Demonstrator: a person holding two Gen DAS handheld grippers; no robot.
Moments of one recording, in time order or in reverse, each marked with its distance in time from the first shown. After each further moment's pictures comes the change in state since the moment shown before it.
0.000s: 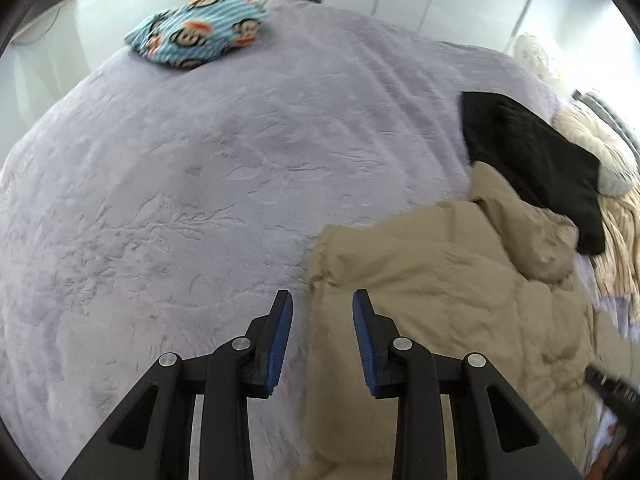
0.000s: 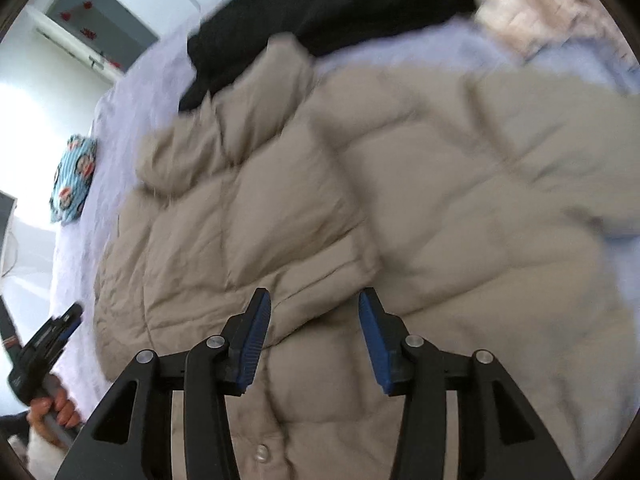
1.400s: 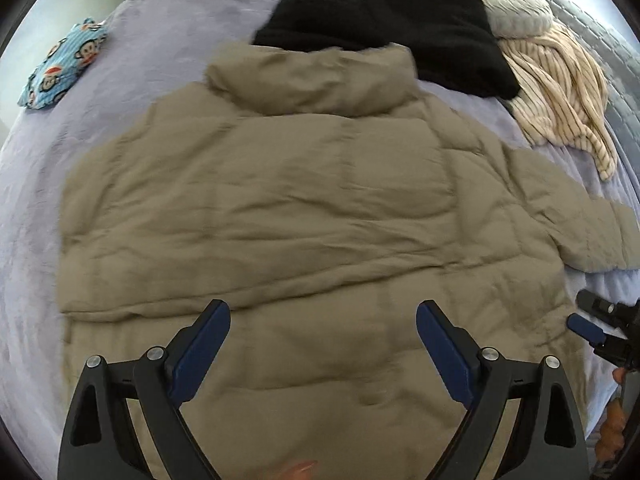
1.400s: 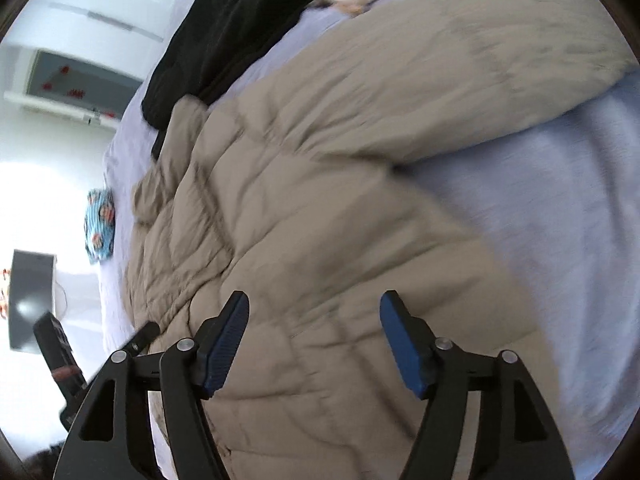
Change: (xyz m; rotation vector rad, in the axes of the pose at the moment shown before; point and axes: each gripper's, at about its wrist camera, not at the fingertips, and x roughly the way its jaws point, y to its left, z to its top) left arm -0.005 -0.252 -0.122 0.298 0.211 -0.048; right arm -0.047 -0.198 -0.019 0.294 0.142 0.200
